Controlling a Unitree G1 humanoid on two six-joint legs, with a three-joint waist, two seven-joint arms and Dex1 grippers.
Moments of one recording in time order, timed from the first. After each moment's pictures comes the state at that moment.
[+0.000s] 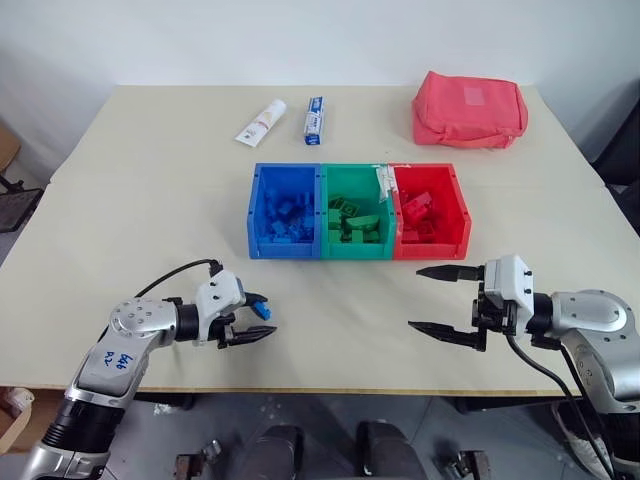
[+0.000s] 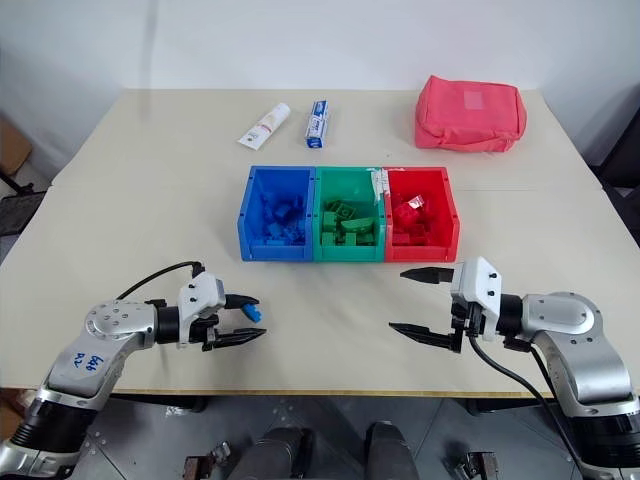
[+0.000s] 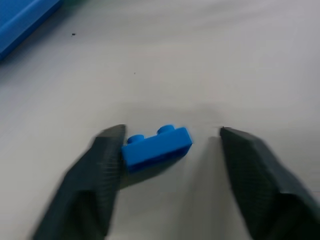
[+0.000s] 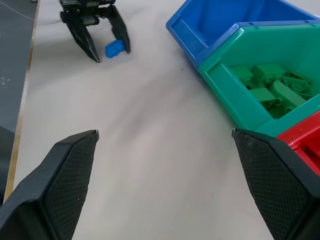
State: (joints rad) left arm -0.20 0.72 -0.05 -0.14 -0.22 0.36 -0.97; right arm -0.15 -0.78 -0.11 -0.22 0.46 0.17 1.18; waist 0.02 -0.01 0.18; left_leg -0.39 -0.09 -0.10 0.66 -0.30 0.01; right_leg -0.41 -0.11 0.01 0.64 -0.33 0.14
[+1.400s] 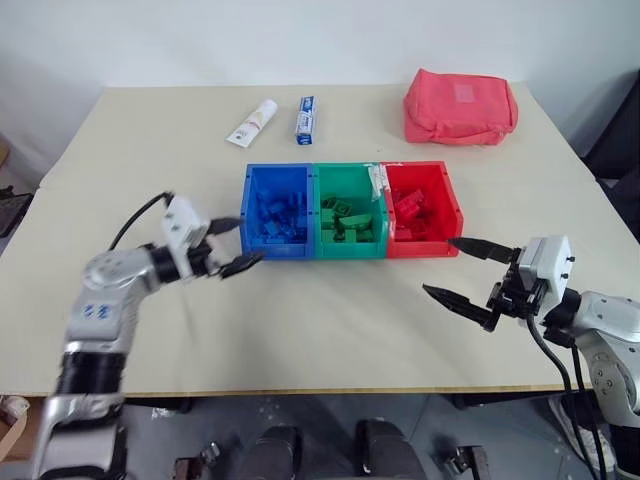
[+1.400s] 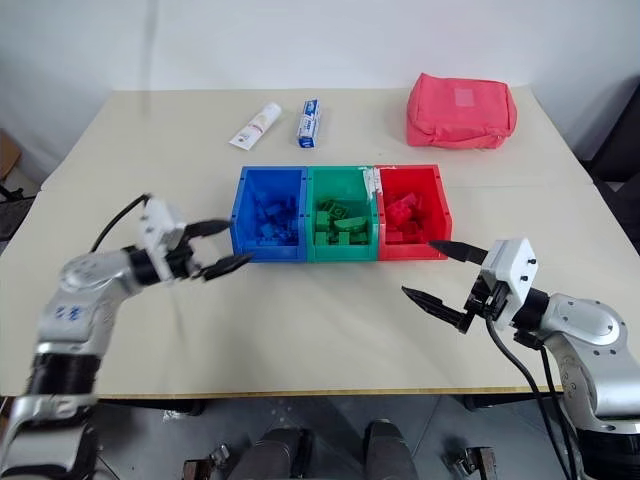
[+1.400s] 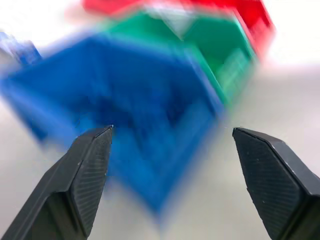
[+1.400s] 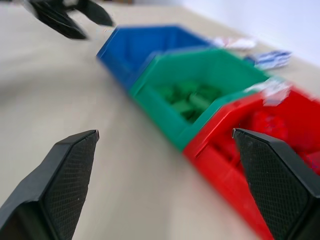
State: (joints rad) left arm -0.30 0.74 0.16 0.08 -0.35 0.20 -1.03; right arm -0.11 -0.74 -0.23 -0.25 0.51 0.18 1.04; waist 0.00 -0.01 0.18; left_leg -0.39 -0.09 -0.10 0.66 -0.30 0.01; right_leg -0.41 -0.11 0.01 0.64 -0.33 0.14
